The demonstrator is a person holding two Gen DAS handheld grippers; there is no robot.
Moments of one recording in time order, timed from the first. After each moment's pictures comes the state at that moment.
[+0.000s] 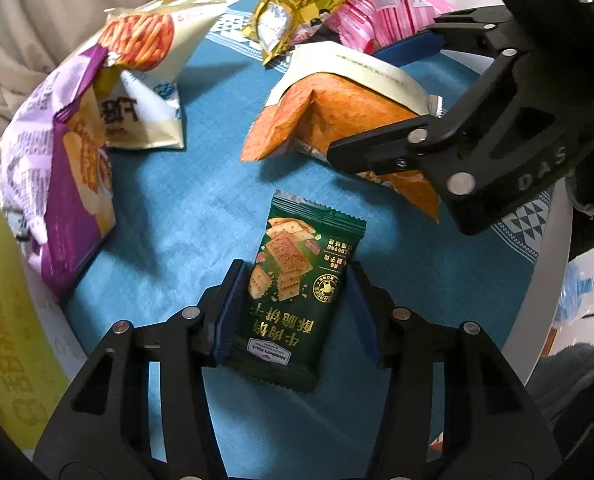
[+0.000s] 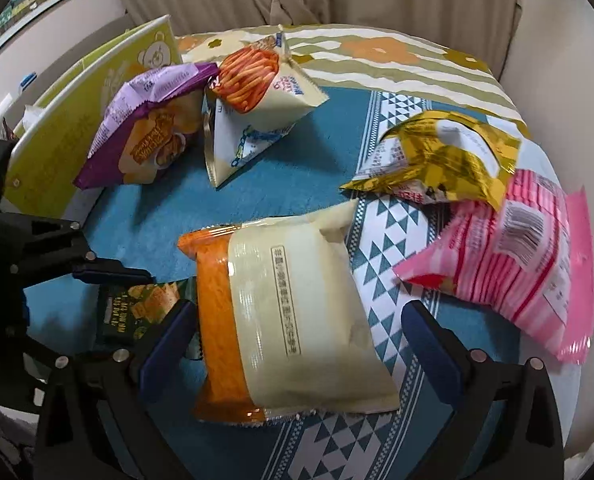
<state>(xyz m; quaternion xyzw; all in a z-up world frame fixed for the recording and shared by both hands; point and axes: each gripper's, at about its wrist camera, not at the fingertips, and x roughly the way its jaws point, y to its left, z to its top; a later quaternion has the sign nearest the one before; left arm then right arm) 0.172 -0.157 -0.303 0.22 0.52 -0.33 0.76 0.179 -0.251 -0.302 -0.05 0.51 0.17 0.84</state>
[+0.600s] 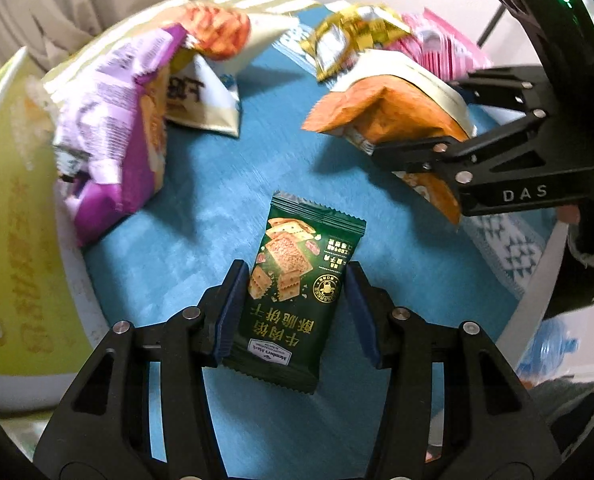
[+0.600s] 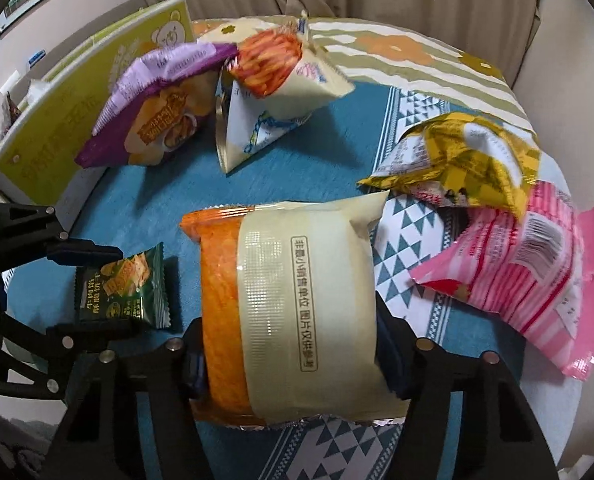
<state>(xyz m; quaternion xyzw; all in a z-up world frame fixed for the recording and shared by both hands) 0.171 -0.119 -0.277 0.14 0.53 -0.26 0.79 0.170 -0.250 -0.298 -0.06 0.51 0.18 0.84</state>
